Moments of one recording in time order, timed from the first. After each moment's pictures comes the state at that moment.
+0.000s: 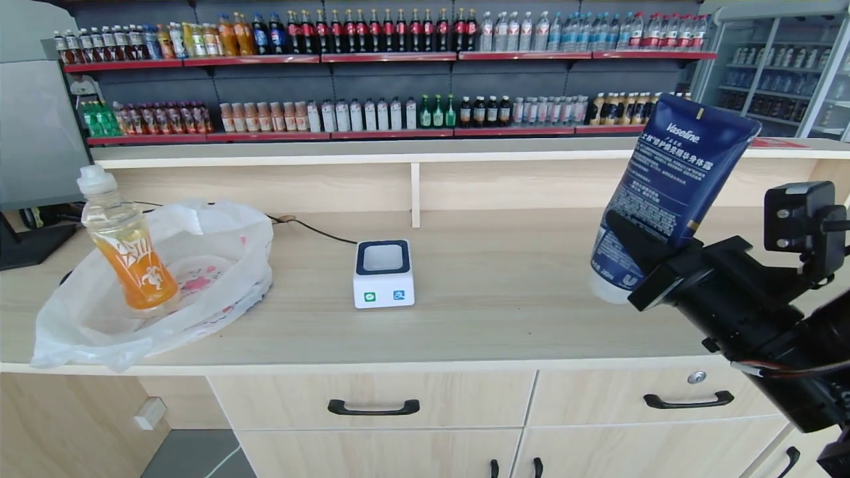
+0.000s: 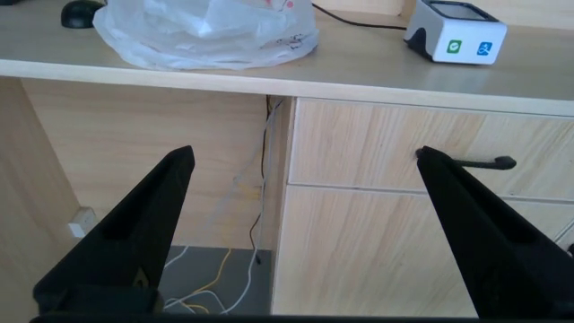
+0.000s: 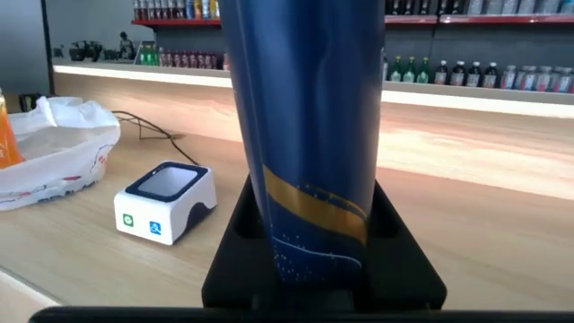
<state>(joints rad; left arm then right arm) 0.00 0.00 0.00 0.00 0.00 0.00 0.48 1.61 -0.37 -1.57 -0.06 -0.05</state>
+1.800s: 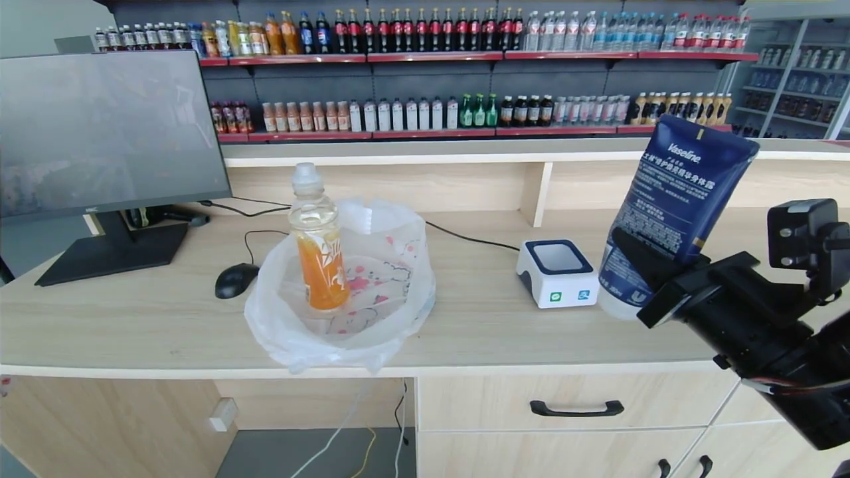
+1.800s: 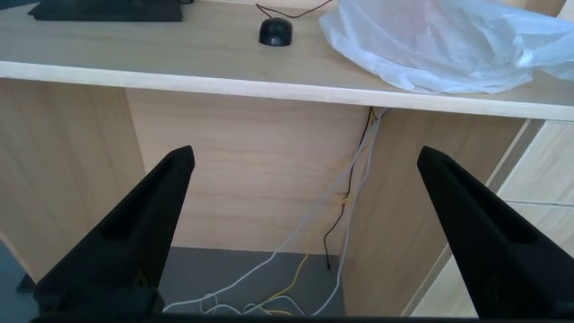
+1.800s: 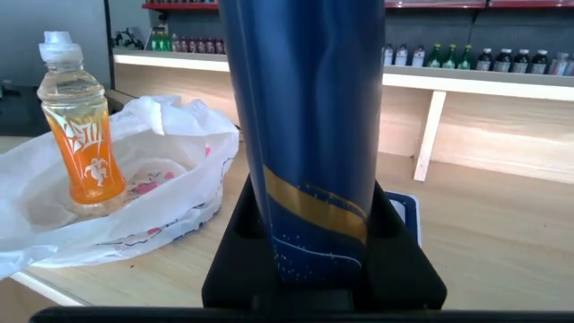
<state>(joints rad) 0.00 0.00 0.00 0.00 0.00 0.00 0.46 1.59 -0.30 -1.57 -0.06 -0.05</state>
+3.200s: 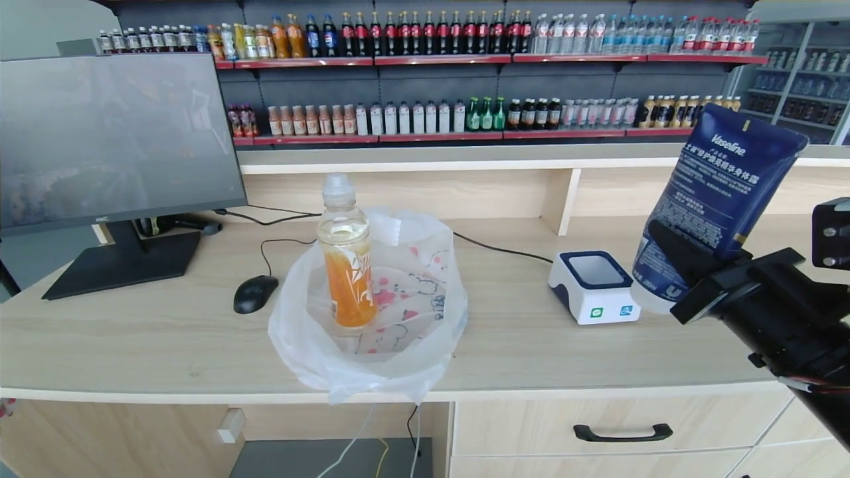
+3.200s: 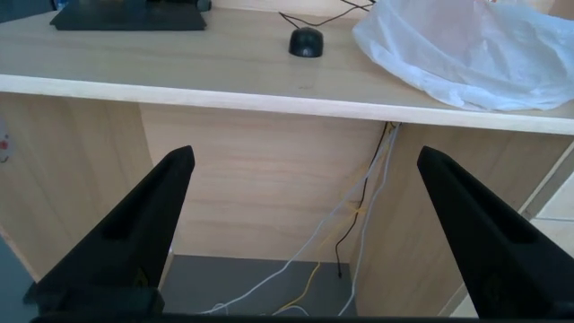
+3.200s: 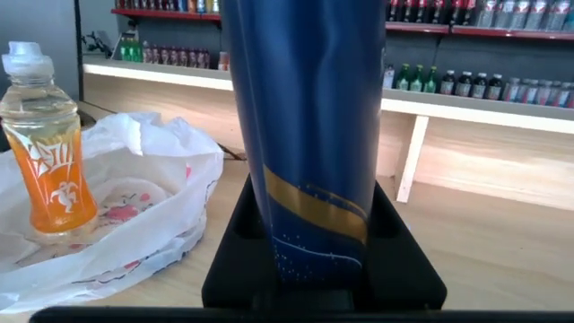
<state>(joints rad) 0.00 0.00 0.00 0.00 0.00 -0.01 0.38 1.54 -0.26 -1.57 -0.06 -0.10</state>
